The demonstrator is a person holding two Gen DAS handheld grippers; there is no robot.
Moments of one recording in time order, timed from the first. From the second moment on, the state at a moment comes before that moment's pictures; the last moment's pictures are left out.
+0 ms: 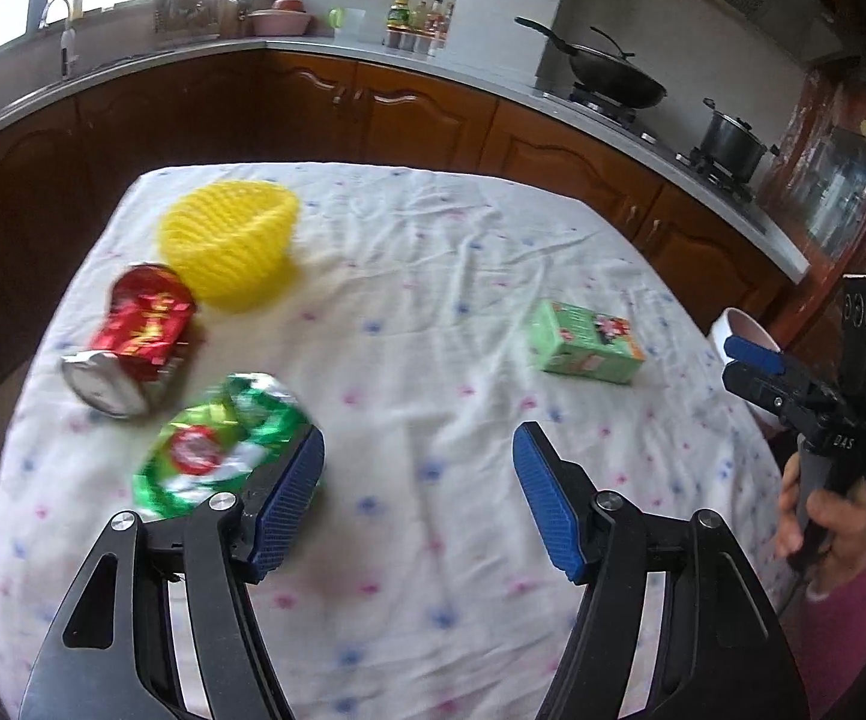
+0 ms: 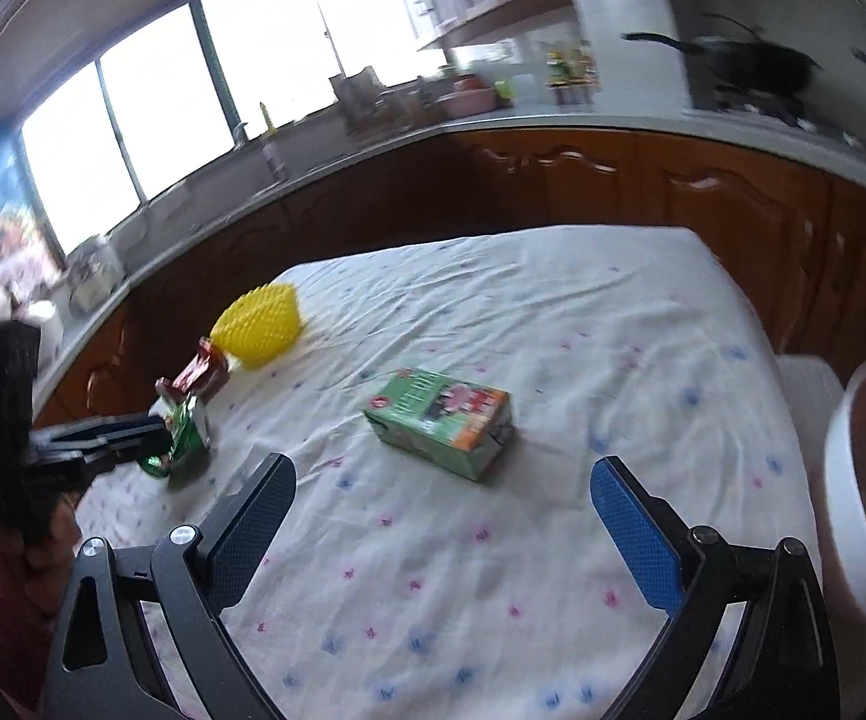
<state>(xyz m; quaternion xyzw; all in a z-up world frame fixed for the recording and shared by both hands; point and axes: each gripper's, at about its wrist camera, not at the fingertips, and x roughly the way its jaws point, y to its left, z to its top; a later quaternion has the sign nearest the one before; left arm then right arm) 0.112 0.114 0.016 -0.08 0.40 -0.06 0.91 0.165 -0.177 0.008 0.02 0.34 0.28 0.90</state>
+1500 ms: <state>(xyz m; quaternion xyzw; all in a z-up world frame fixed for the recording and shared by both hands) 0.125 0.116 0.008 -0.01 0.43 -0.10 0.89 0.207 -0.147 -0.015 -0.04 0.38 0.31 0.87</state>
